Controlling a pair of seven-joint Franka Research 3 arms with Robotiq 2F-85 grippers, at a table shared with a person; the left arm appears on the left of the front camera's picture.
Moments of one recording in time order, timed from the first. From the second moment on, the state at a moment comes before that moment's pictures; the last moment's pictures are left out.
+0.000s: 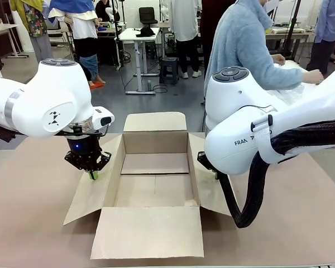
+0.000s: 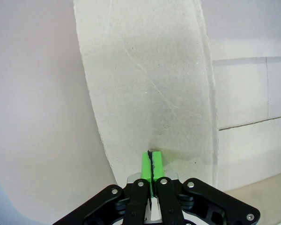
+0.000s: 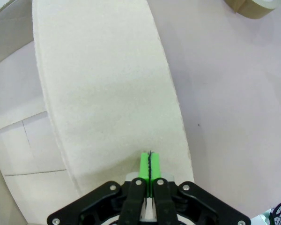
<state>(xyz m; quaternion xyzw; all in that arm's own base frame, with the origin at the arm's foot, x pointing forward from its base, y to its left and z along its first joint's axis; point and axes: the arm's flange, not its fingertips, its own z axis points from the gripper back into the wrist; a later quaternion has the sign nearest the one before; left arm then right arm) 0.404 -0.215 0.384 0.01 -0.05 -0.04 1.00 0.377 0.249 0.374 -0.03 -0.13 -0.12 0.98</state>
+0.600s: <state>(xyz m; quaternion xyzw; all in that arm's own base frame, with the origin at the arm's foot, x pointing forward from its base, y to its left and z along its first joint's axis) 0.404 -0.215 0.384 0.01 -0.05 -0.04 1.00 0.377 0.249 0.374 -0.03 -0.13 -0.12 0.98</state>
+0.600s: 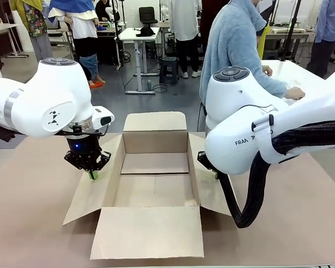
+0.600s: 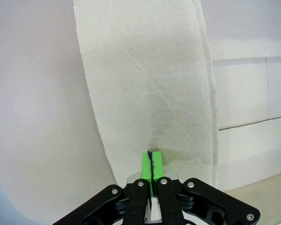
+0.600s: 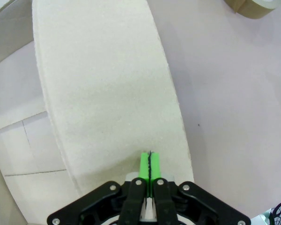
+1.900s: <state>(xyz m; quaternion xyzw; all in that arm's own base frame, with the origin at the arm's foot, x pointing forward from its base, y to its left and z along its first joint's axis) 0.404 -0.215 0.383 0.01 -0.05 -0.04 1.00 0.377 0.249 0.374 -0.03 -0.13 -0.12 0.98</state>
